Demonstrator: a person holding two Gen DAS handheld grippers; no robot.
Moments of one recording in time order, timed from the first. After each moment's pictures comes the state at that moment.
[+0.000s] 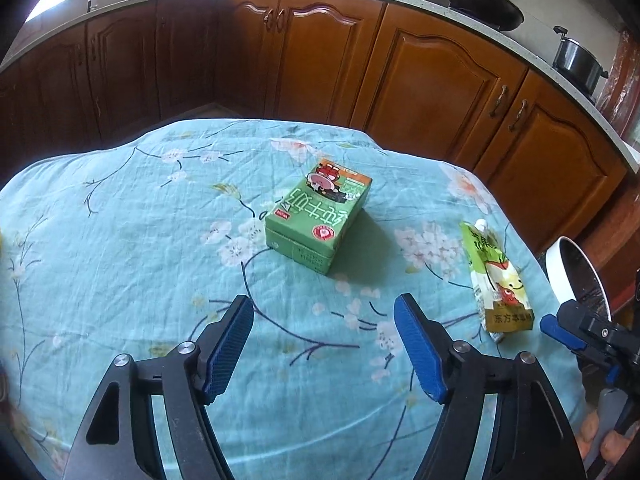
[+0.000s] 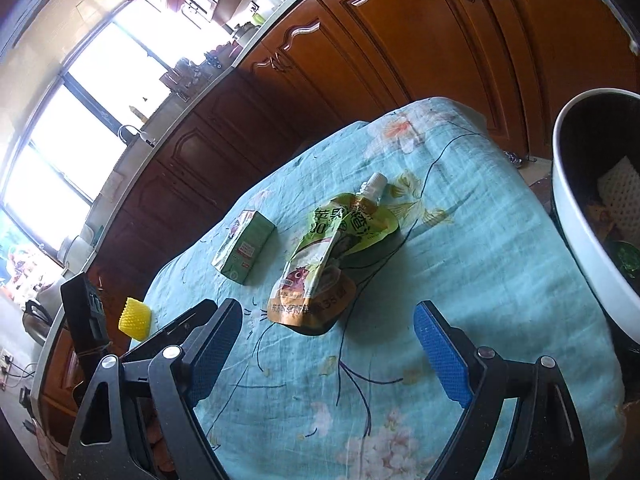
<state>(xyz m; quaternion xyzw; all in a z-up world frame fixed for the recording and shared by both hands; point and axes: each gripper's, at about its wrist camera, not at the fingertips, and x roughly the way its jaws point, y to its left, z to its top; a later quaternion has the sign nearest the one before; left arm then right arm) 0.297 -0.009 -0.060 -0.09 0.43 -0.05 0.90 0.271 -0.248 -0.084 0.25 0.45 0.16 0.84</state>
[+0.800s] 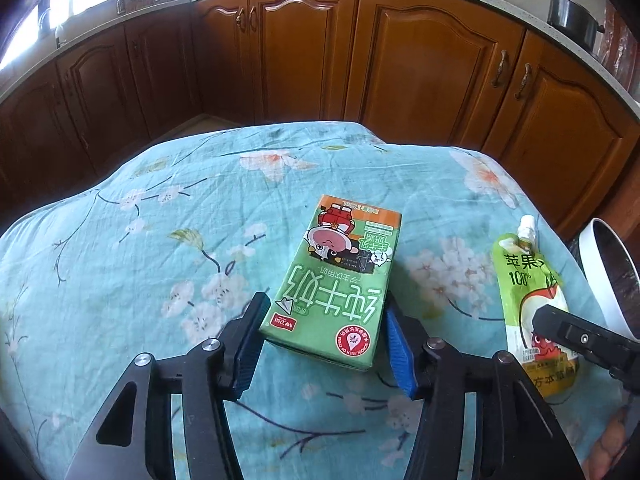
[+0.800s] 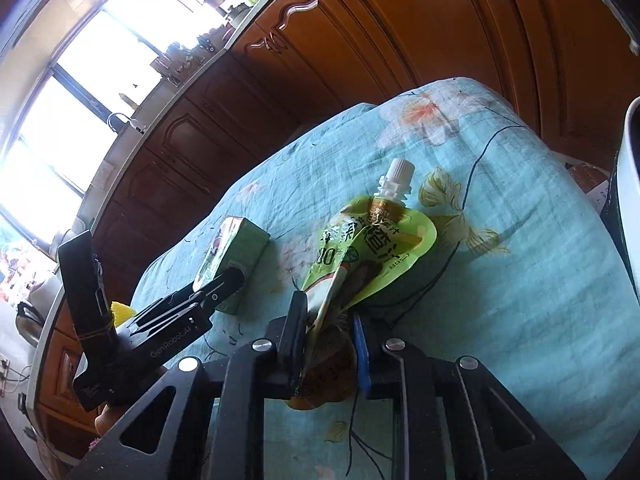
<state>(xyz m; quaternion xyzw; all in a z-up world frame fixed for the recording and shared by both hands) 0.355 -0.044 -0.084 -0.03 0.44 -0.05 0.89 0.306 -0.228 -0.100 0.24 0.48 0.16 0.83</state>
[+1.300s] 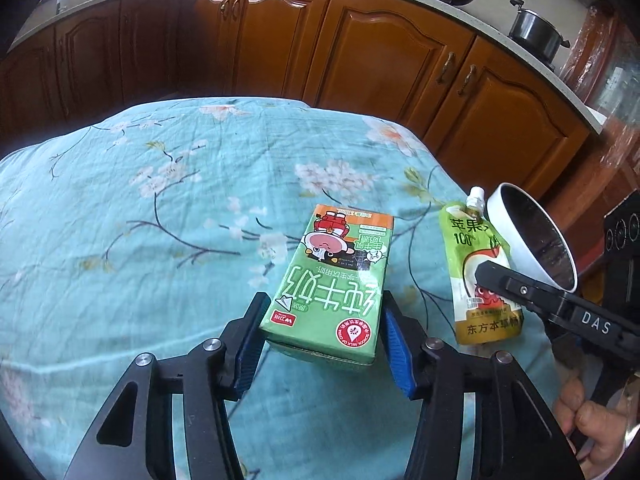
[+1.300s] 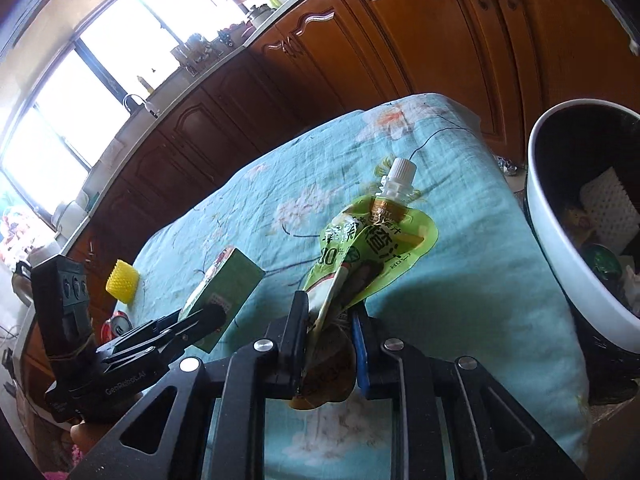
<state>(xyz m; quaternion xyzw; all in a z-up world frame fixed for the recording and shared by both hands) 0.242 -0.073 -0.071 -0.09 0.45 -0.11 0.88 0.234 -0.266 -0.079 0.18 0.47 0.17 0.85</state>
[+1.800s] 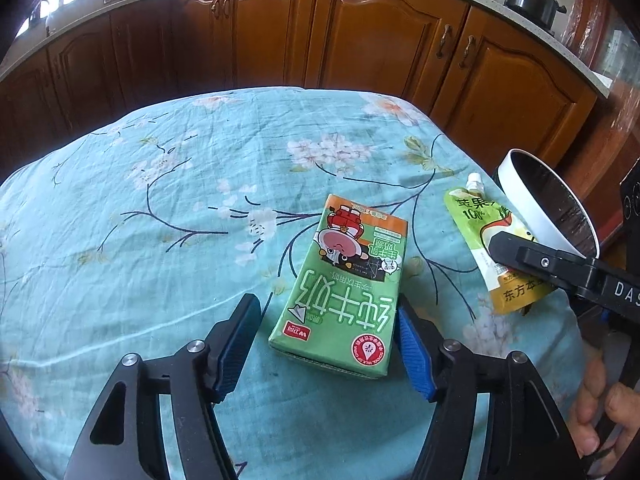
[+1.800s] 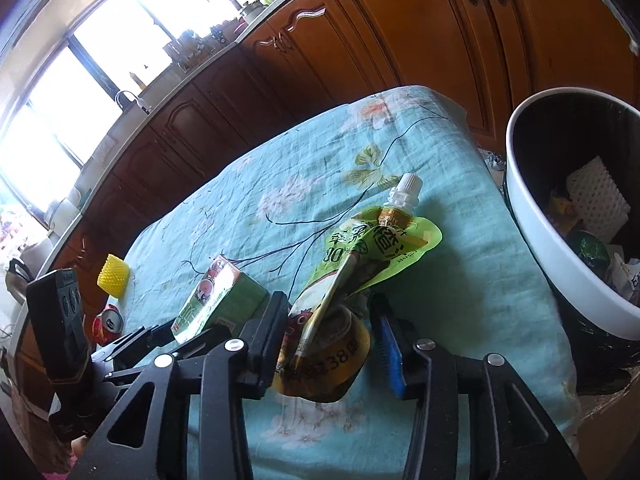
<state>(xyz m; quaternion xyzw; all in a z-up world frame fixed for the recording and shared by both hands) 0.245 -0.095 -0.080 -0.03 0.46 -0.09 0.88 0.230 -0.275 -0.085 0.19 0.47 0.16 0.85</state>
